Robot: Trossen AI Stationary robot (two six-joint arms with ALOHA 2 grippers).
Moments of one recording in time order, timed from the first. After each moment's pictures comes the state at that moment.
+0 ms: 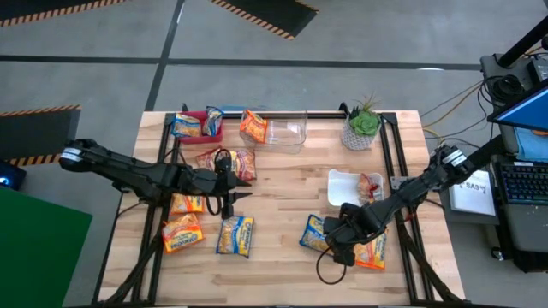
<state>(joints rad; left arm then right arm) -0.19 1.10 0.71 -0.10 -0.28 -0.15 0.54 1.59 1.13 -0.90 0.00 0.79</state>
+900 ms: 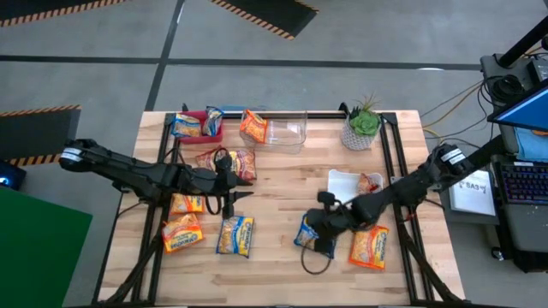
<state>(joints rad) -0.19 1.10 0.71 -0.05 -0.28 -0.14 0.43 1.59 1.03 -0.48 0.28 0.43</state>
